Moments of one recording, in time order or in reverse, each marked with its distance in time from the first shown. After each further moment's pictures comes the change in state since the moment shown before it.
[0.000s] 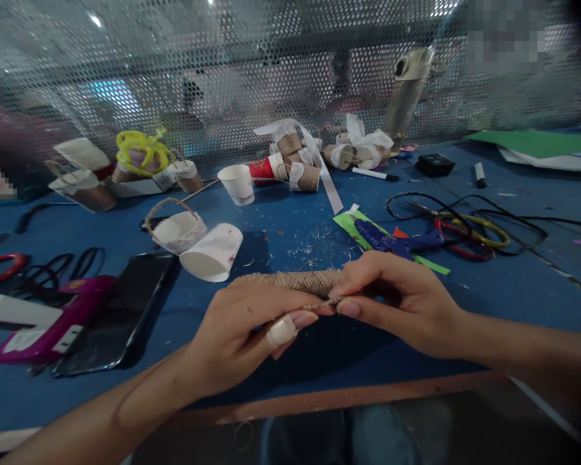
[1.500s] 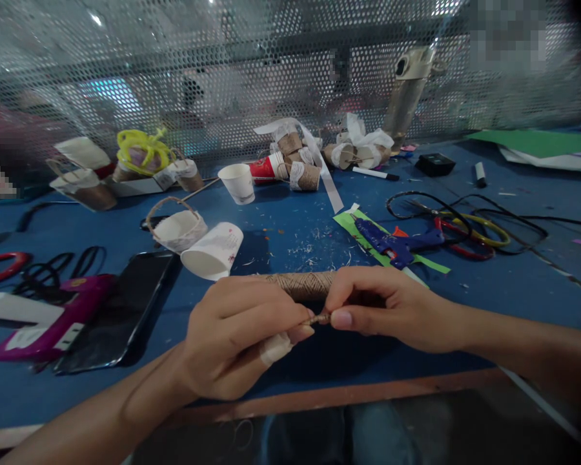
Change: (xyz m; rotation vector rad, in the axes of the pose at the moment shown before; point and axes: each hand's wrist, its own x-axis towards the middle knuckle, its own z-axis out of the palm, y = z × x) left_hand -0.002 -0.001 -0.013 0.293 -0.005 0.263; right_hand 0.010 -0.003 0.000 0.350 -0.268 0.250
